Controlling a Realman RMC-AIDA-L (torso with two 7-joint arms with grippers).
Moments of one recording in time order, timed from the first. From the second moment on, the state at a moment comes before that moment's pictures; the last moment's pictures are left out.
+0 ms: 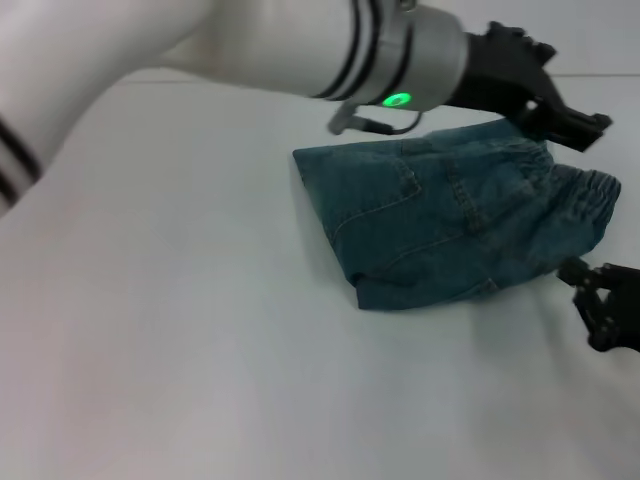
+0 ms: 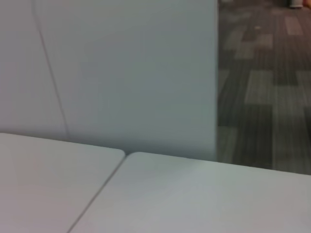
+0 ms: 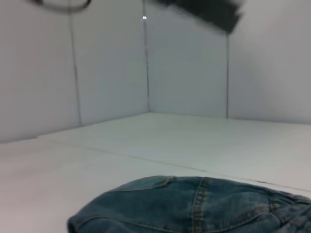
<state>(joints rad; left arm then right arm) -0.89 -2.17 1.64 1.14 2.06 0.84 -2.24 0.25 2.08 -0.55 -0.26 -1.60 -1.40 0.61</state>
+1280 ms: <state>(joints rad) -0.21 -2.15 0.49 0.84 1.99 1.85 -1.28 0.23 2.06 -0.52 -0.96 -2.10 -1.89 1.33</state>
